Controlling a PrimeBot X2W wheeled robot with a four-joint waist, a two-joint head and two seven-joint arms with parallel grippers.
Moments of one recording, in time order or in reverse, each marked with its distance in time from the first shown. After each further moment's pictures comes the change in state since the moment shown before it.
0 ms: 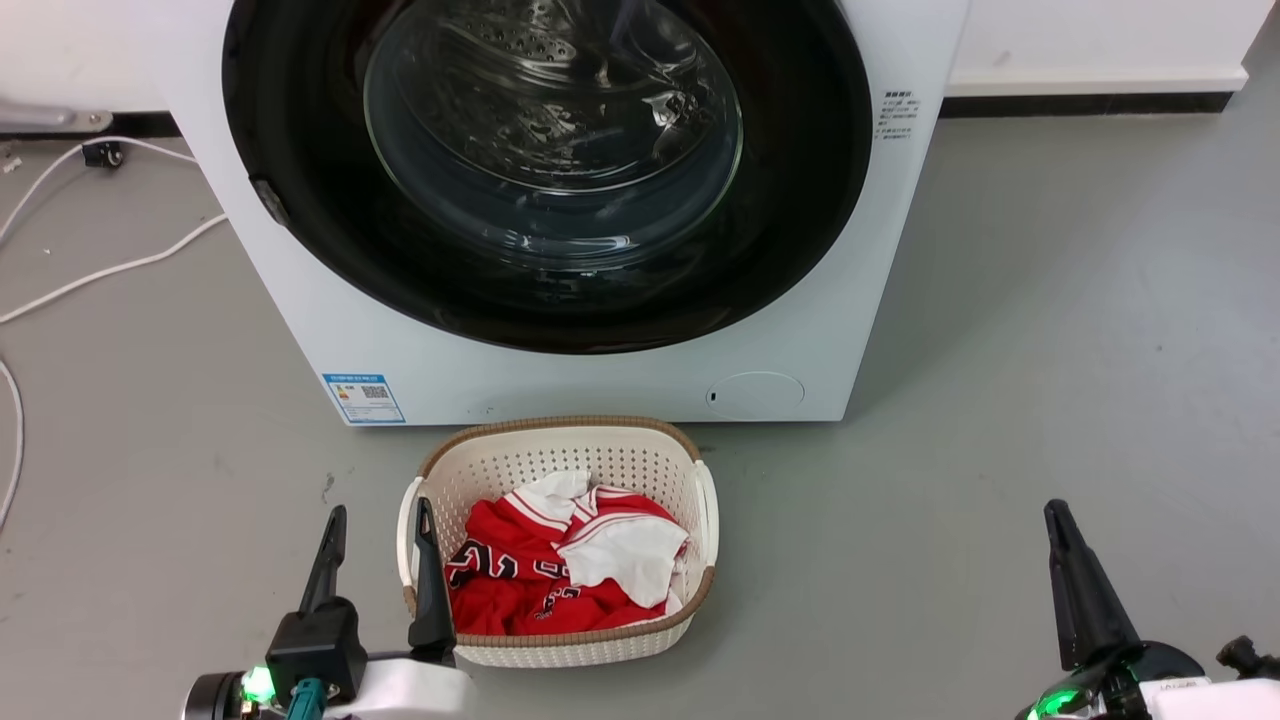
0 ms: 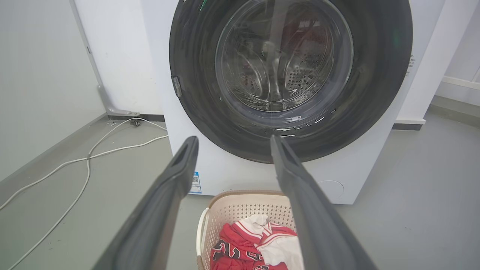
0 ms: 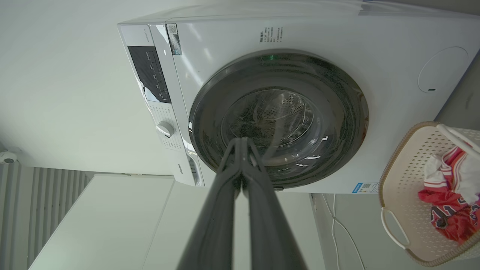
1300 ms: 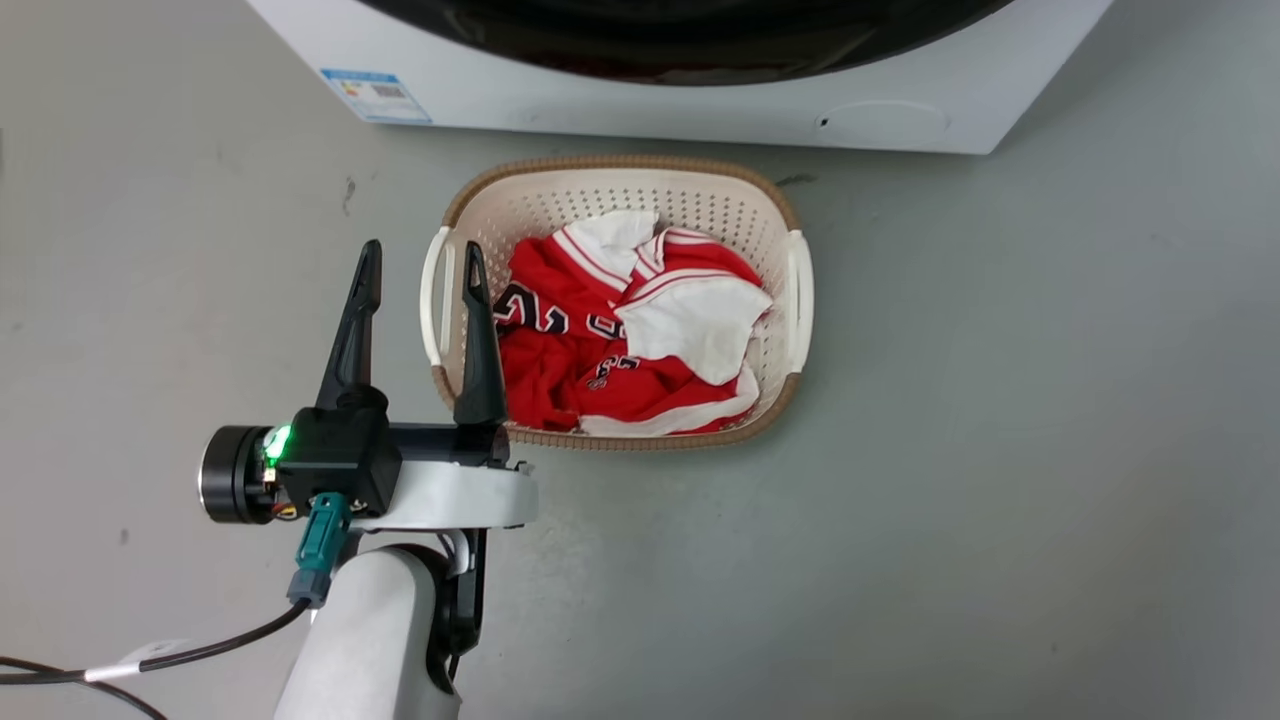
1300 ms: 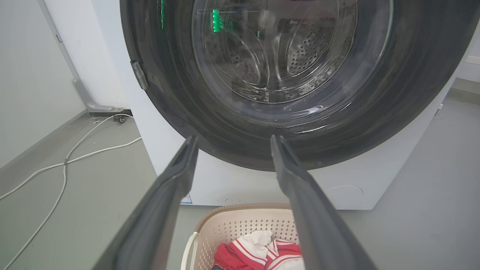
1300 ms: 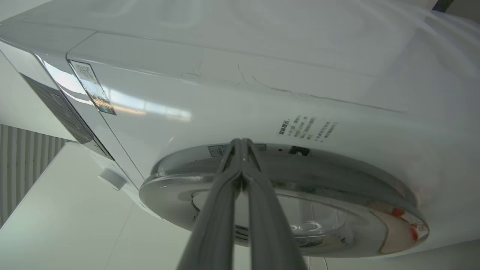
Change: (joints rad) left arm -0.339 0.000 -0.092 -0.067 -0.002 0.009 0.000; right arm -1.080 -0.307 -0.163 0.581 0.036 0.000 0.321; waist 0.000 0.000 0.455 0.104
